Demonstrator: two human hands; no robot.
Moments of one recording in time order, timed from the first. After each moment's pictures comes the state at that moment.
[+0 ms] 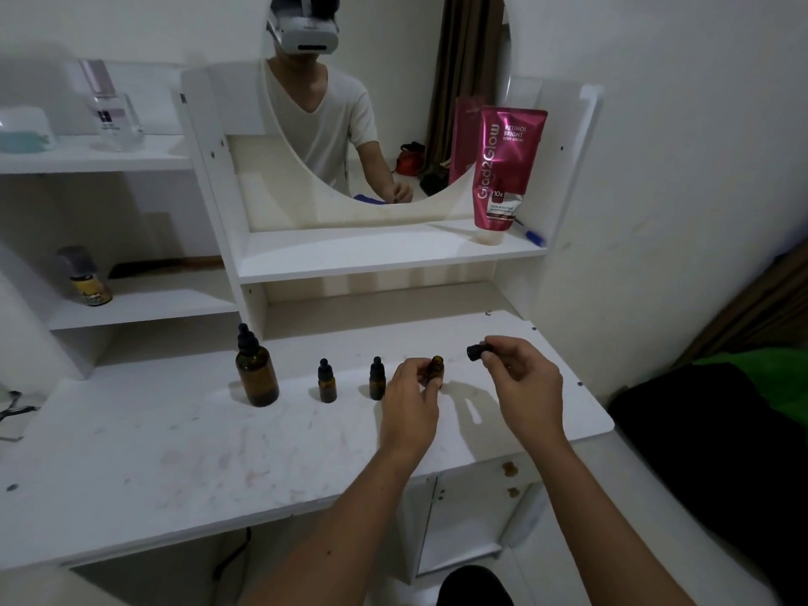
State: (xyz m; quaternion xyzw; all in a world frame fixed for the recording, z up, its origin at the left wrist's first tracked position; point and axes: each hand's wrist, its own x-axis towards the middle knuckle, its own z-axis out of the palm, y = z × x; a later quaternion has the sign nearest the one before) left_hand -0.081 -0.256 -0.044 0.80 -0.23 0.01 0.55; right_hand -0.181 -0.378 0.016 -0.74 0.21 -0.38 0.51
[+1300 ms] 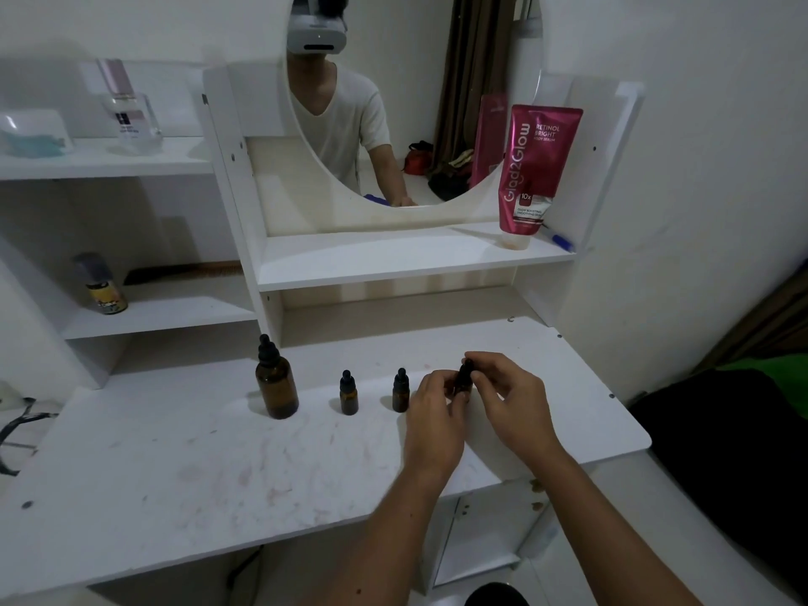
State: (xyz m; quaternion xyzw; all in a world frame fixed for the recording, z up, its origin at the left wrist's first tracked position) left_hand -0.084 -0.258 -0.046 0.77 -0.26 0.00 0.58; right_hand -0.151 -0.370 -0.006 -0.85 0.12 -0.32 0.41
